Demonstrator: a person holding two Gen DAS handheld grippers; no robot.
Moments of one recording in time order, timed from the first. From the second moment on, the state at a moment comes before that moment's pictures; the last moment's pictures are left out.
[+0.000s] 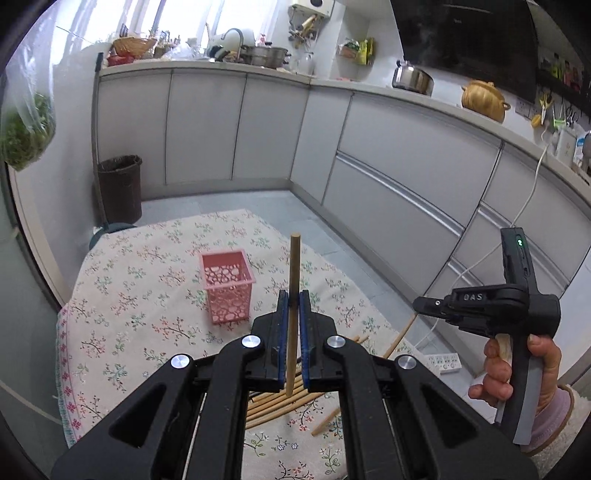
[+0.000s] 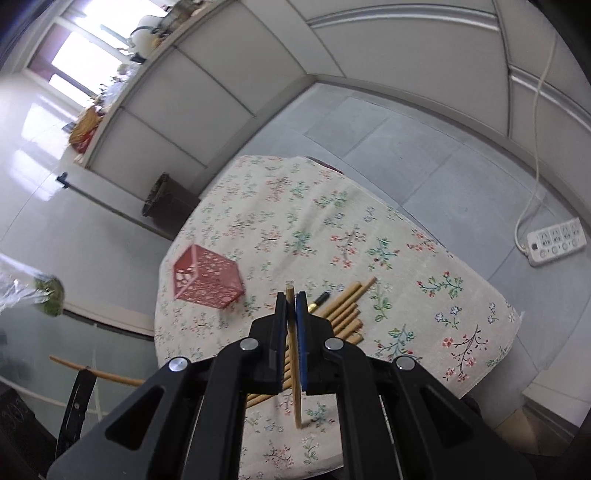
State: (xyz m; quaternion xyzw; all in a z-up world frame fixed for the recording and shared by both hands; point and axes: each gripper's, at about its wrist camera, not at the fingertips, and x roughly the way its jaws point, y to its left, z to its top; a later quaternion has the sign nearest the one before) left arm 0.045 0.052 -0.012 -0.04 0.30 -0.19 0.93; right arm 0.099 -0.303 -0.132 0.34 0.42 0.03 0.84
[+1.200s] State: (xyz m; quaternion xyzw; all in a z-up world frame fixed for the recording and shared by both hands) left arm 0.189 0.103 -0.014 -0.14 0.29 -0.09 0.94; right arm 0.180 -0.294 0.020 0.28 0.32 0.06 0.90
